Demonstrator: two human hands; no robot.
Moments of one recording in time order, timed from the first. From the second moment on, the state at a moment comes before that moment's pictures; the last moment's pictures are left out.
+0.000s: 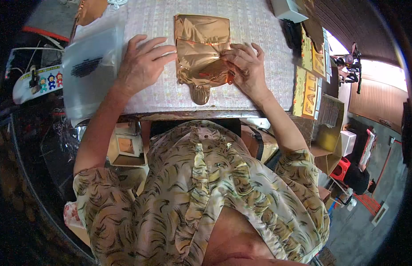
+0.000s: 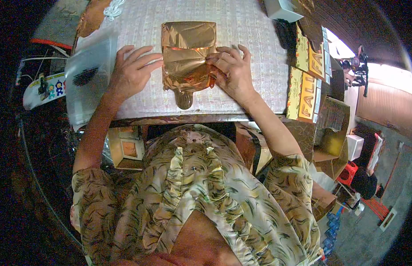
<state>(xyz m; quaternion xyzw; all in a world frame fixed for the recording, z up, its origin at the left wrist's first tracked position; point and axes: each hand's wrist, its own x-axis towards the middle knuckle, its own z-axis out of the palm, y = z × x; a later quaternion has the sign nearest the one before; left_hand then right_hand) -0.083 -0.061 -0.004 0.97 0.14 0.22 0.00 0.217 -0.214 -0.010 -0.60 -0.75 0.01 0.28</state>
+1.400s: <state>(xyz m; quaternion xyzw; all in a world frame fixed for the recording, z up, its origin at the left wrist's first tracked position) -0.052 -0.072 -0.002 0.96 0.15 0.16 0.18 0.220 -0.215 -0.025 -0.65 -0.67 0.10 0.35</state>
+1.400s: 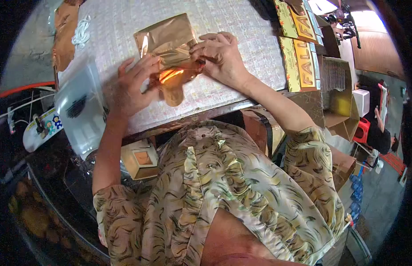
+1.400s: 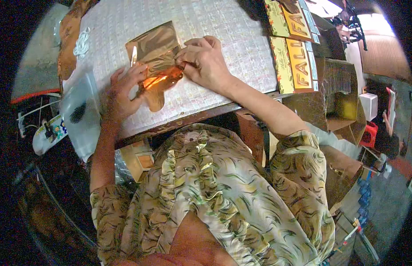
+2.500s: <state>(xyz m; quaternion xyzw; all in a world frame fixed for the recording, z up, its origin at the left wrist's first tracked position) -0.048 -0.074 -0.012 0.95 0.16 0.19 0.18 0.220 -0.217 -0.015 -0.66 -0.65 0.07 0.38</state>
